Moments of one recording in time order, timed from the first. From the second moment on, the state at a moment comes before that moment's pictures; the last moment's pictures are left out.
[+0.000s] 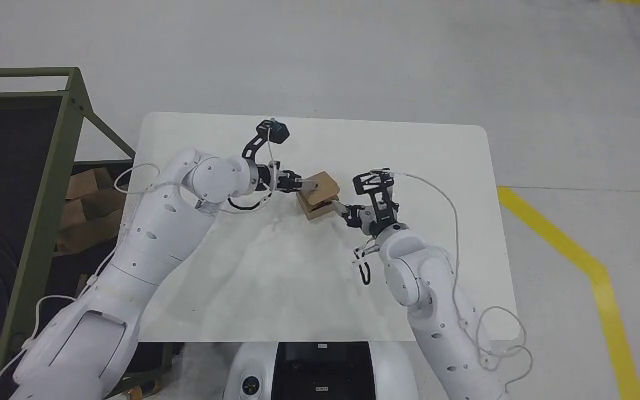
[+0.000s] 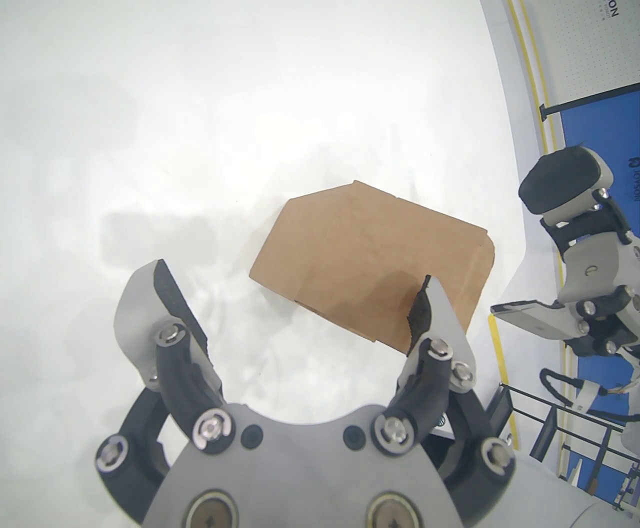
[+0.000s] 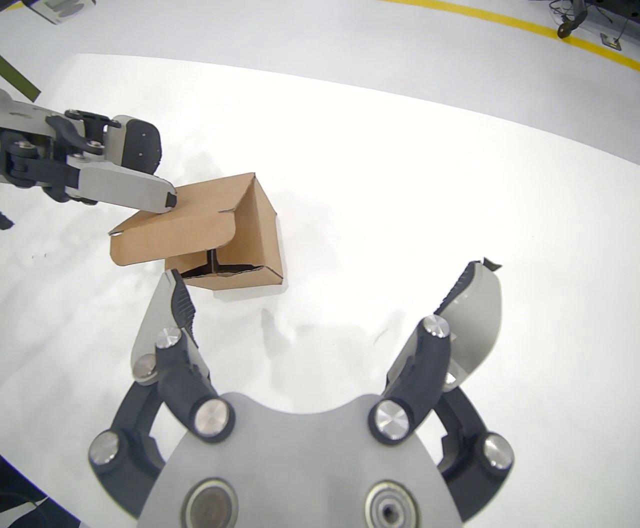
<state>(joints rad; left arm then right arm) 0.83 -1.06 -0.97 -1.39 0.46 -0.10 -0.99 -1.38 -1.51 1.14 -1.79 -1.40 0.04 0.63</state>
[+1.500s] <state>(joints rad) 0.80 -1.09 -0.91 -1.35 0.50 -0.23 -0.98 -1.30 -1.51 1.13 -1.66 -1.28 0.15 0.73</state>
